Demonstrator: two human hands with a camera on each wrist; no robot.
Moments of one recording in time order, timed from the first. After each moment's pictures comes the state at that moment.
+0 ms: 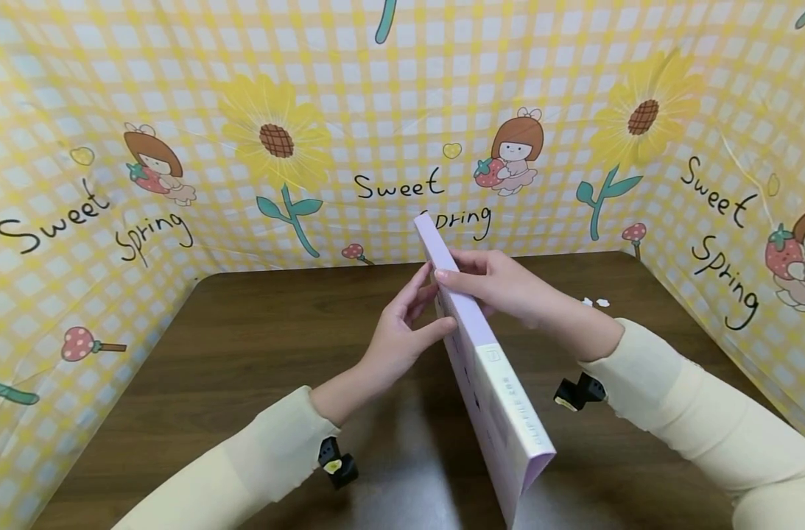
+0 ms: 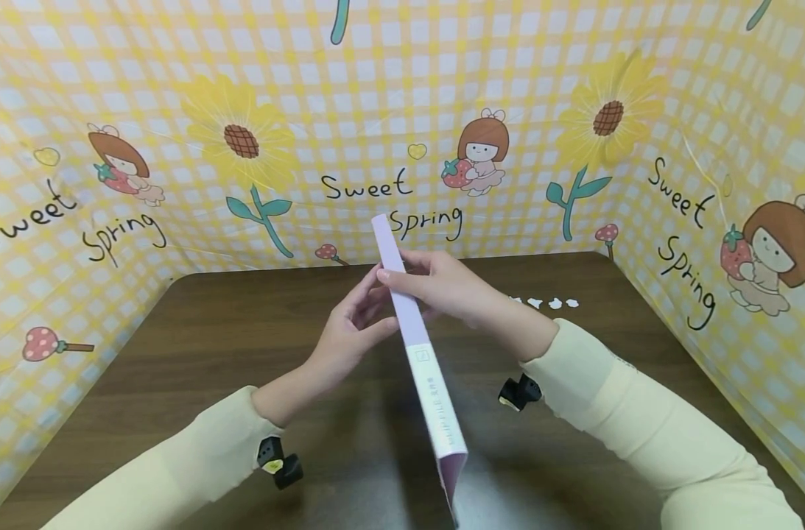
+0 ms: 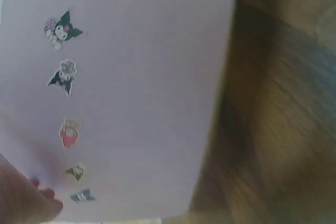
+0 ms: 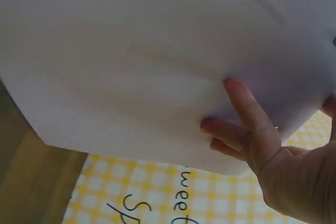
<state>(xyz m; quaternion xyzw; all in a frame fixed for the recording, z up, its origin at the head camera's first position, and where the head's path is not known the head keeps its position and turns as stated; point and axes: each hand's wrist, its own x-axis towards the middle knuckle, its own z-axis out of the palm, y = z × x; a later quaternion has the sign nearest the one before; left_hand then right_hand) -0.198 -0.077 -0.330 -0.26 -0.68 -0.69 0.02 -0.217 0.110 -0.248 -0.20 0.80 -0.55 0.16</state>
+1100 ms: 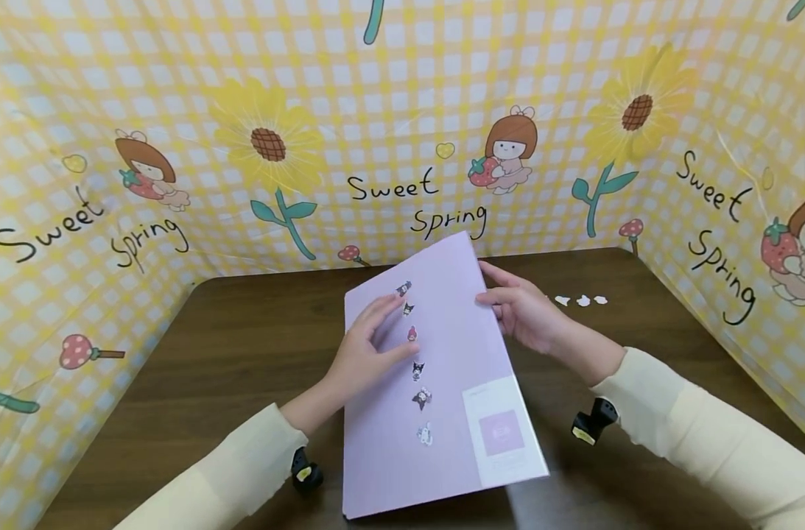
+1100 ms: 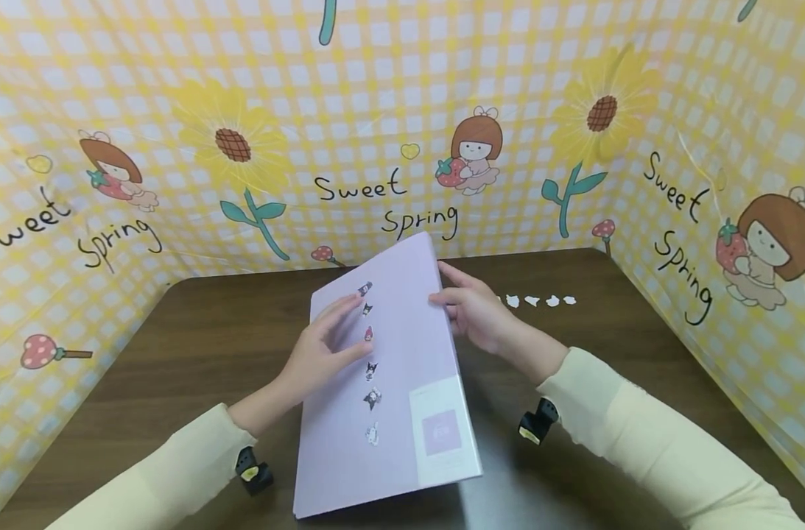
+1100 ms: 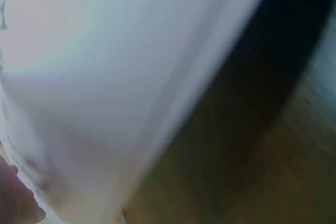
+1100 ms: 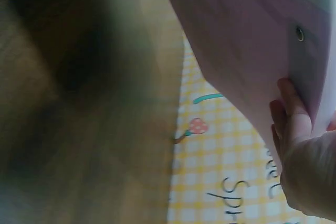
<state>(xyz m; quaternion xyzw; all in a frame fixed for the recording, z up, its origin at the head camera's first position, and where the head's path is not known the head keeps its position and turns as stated) -0.214 -0.121 -0.376 -0.24 -0.82 -0.51 0.12 -0.231 0.148 -0.313 -0.10 0.57 -0.79 0.20</state>
